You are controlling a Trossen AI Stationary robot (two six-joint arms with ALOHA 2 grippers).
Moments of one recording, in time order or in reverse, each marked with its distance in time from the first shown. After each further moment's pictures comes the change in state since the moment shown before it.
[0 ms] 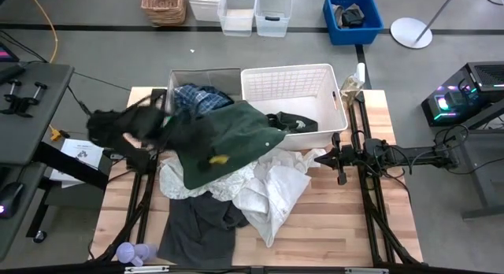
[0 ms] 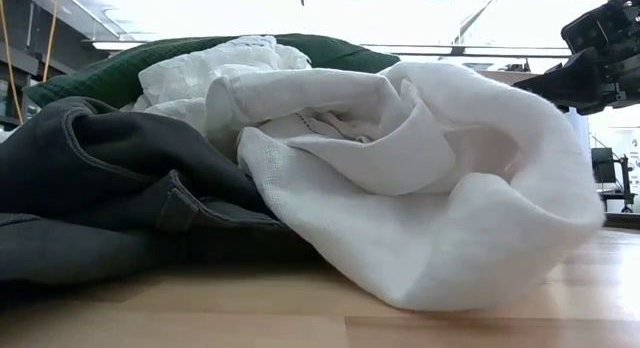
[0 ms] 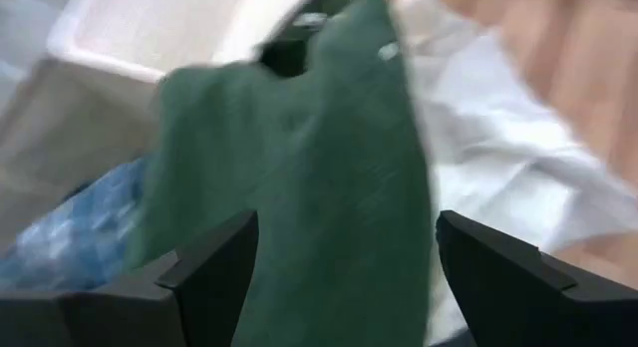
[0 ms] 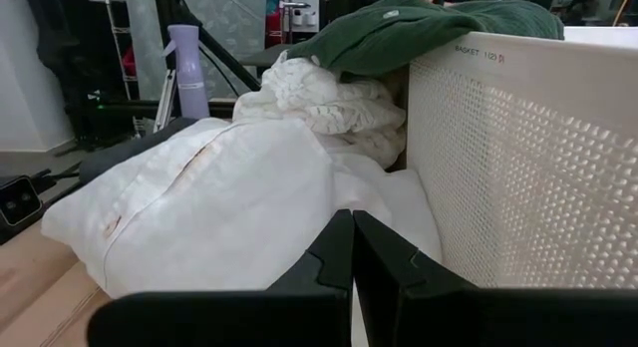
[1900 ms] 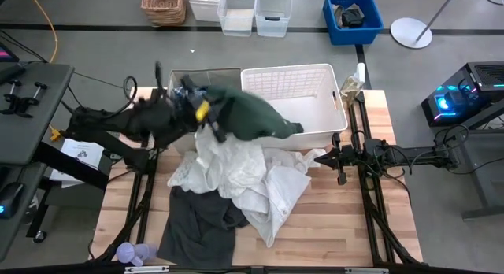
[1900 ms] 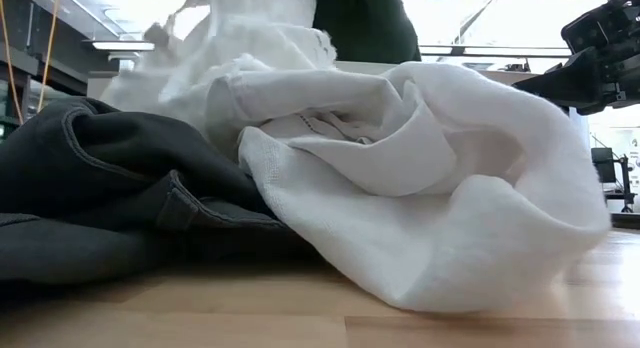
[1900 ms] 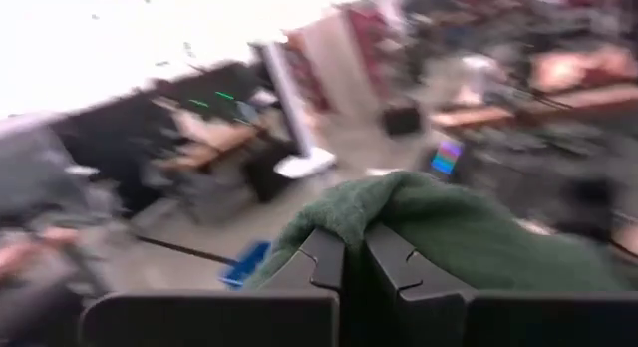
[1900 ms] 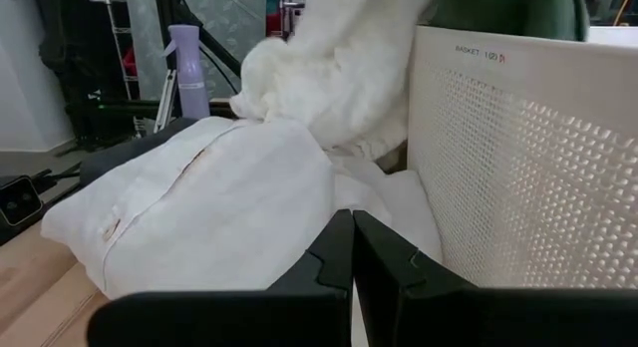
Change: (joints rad) left arm 0.047 -0.293 -0.517 1.346 -0.313 0.912; right arm 0.000 0.000 0.000 0.000 -0.001 0.000
